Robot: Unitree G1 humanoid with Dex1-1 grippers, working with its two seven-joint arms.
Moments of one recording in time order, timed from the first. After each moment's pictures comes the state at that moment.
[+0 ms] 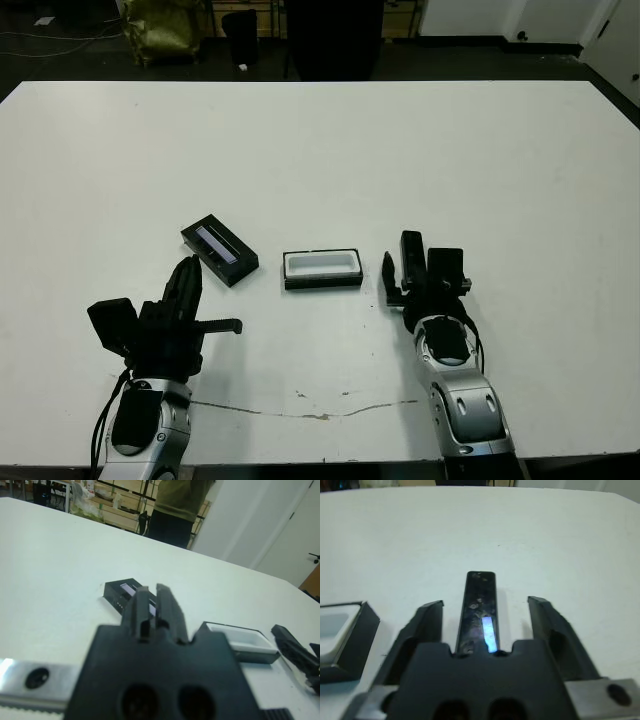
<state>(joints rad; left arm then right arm) 0.30 0.01 -0.01 -0.48 -0.24 0.15 -0.03 -0.07 0.06 0.09 -0.09 -0.07 0.38 -0.19</state>
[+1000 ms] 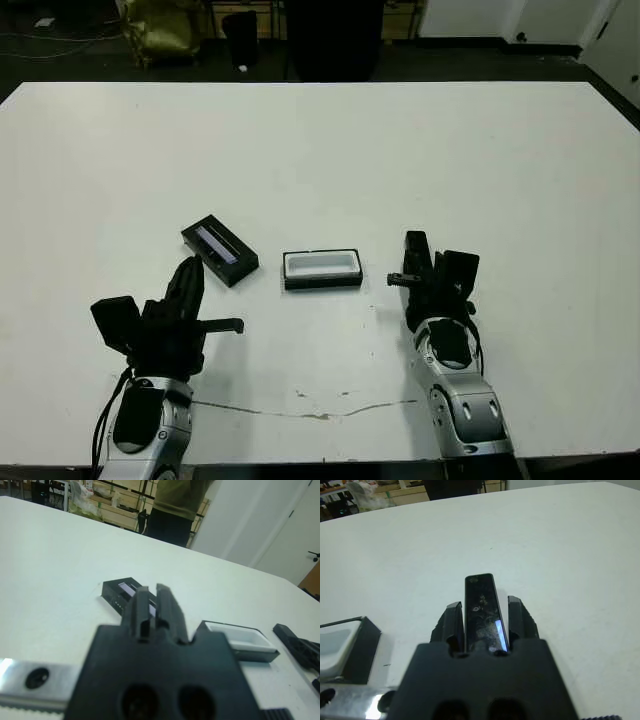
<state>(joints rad) 0.30 0.01 -0.02 -0.48 -0.23 0.15 -0.03 -0.06 0.06 0.09 -0.10 0.03 0.32 -0.21</state>
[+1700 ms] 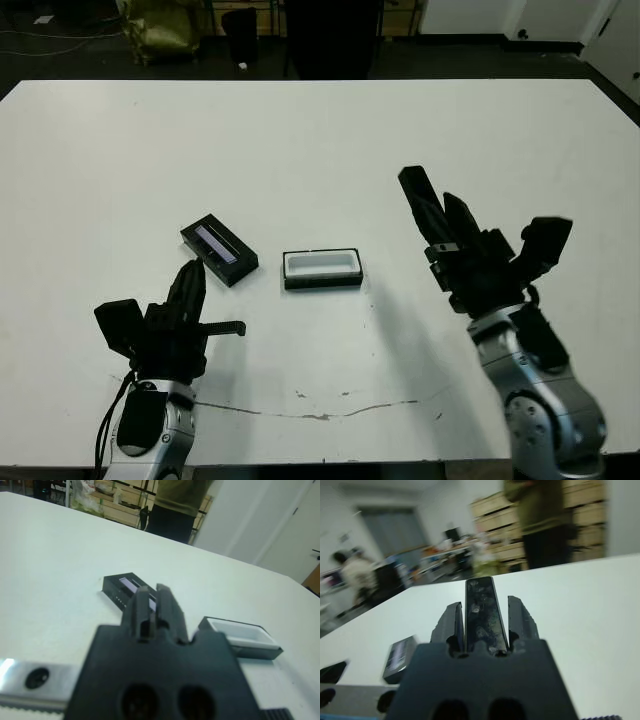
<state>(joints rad) 0.31 0.00 -0.03 -0.48 -0.22 0.14 -0.01 -0.12 -0.22 -0.05 -0.53 0.49 0.56 0.23</state>
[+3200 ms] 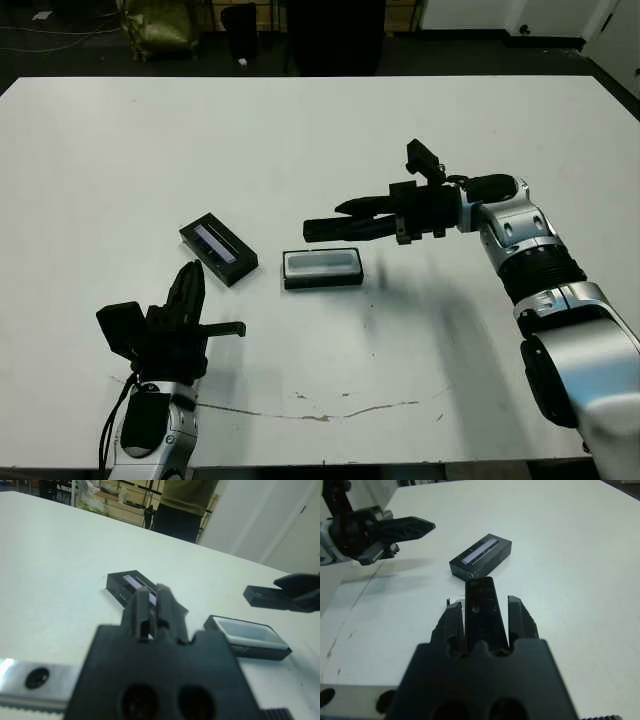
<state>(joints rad) 0.31 -0.01 -0.04 -0.46 -0.20 0.12 0.00 -0.93 -0.36 0.18 0.87 0.15 0.05 1.43</state>
